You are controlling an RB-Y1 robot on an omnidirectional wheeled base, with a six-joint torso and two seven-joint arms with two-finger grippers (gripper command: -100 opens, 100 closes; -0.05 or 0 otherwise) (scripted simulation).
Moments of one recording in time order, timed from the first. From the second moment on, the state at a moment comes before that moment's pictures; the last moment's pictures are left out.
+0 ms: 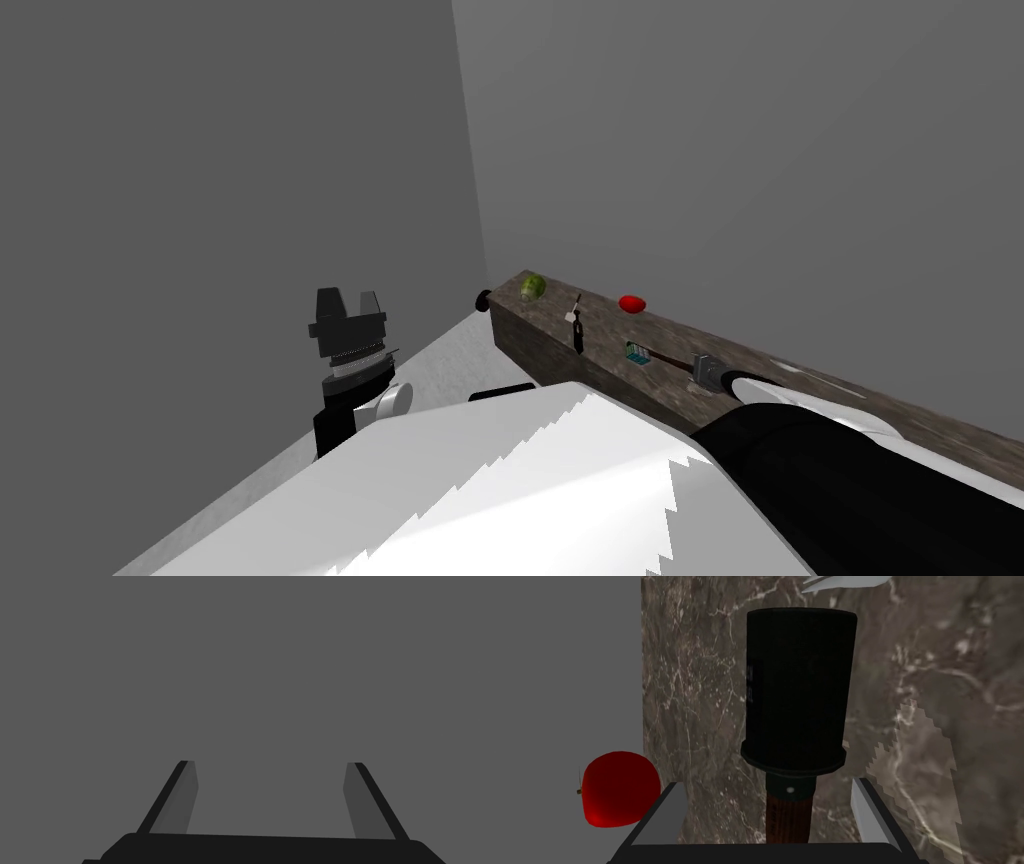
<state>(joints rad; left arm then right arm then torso) 0.47 0.03 0.07 -2.24 0.08 -0.64 -0.14 0.65 -1.21 -0.08 -1.05 1.84 -0.17 -0.09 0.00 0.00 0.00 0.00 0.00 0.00</state>
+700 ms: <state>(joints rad) 0.47 0.03 0.07 -2.24 0.08 -0.64 -0.14 0.65 -1.22 -0.06 -1.06 1.91 -0.15 -0.23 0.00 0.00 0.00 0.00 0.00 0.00</state>
